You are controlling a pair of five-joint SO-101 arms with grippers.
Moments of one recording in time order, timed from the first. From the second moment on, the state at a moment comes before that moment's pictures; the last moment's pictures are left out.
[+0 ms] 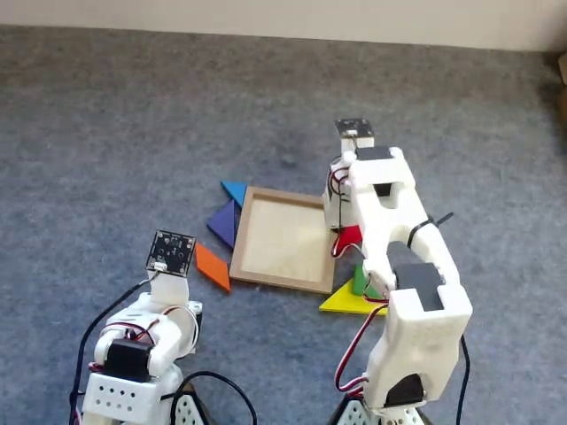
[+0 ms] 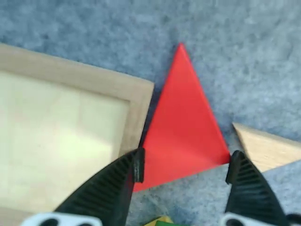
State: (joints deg) left arm 4.4 -101.5 96.0 74.9 5.0; right arm -14.2 21.3 5.7 67.7 2.2
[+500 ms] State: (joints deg) left arm 4.4 -101.5 96.0 74.9 5.0; right arm -13.6 22.8 4.9 67.7 2.2
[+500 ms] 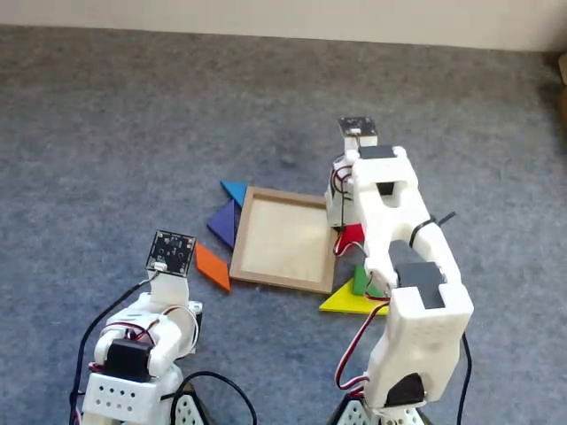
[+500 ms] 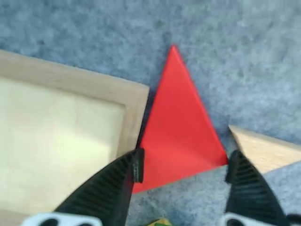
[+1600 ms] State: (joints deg) left arm 4.4 -101.5 96.0 74.9 5.0; right arm -14.0 19.3 3.0 72.6 5.5
